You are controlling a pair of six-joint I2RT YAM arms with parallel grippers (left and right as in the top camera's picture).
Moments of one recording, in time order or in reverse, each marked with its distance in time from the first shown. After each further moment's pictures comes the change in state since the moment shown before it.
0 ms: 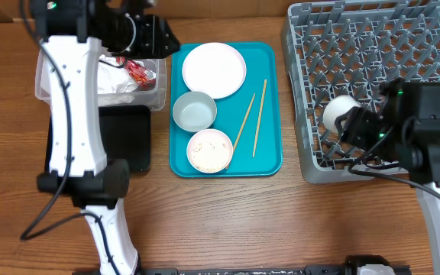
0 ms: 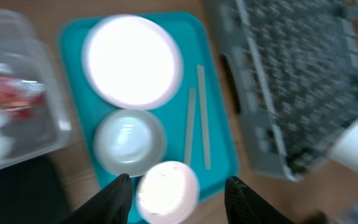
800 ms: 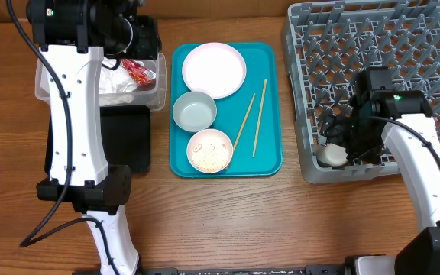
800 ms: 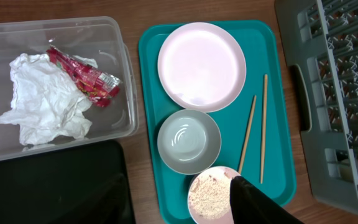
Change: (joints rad) left arm -0.032 -0.026 0.002 0.000 -0.273 -0.045; right arm 0.027 0.352 0.002 -0.086 0.074 0.013
